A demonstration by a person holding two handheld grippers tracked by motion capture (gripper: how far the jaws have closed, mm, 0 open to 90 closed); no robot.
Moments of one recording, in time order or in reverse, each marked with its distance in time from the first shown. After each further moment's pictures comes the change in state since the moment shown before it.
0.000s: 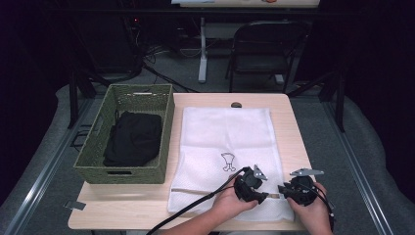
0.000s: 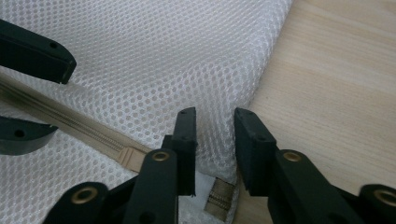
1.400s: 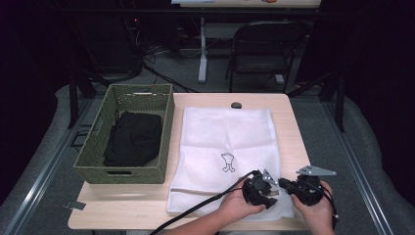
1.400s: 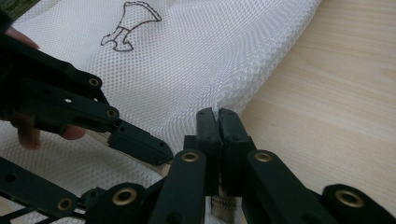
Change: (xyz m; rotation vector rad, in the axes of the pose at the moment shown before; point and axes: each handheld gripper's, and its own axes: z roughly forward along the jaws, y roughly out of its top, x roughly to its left) left arm -0.014 0.010 0.016 0.018 -0.100 0.053; right arm 0.007 0.011 -0.031 -0.166 0.121 0.005
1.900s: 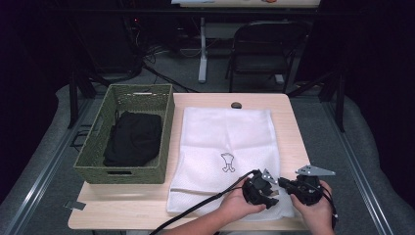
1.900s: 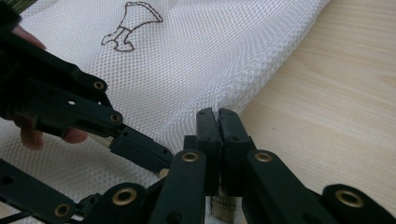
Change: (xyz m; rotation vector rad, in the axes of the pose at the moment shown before) left arm 0.001 0.001 -0.002 -0.013 -0.044 -0.004; right arm 0.001 0.001 0.000 -0.005 -0.009 -0.022
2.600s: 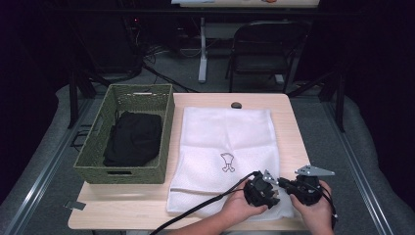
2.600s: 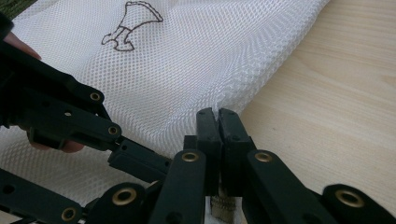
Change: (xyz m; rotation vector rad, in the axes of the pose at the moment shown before) left arm -0.005 -0.001 0.004 -0.034 0.017 -0.039; right arm 0.001 0.000 0.001 0.001 0.005 0.001
